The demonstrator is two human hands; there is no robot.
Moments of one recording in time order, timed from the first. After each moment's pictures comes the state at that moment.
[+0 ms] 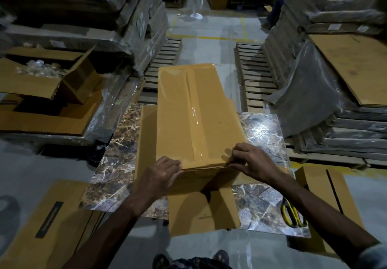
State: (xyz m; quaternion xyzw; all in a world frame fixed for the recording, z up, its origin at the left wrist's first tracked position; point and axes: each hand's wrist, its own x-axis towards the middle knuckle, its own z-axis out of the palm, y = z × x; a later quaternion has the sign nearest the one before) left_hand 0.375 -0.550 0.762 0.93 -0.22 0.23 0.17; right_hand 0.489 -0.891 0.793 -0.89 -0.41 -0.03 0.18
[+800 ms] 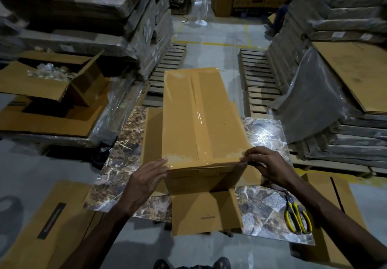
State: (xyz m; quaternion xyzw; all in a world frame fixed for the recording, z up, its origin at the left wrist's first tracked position) left_hand 0.349 -0.502 0.749 0.91 -0.14 0.22 0.31; right_hand 0.493 -0.926 0.797 -0.89 -0.38 -0.02 0.25
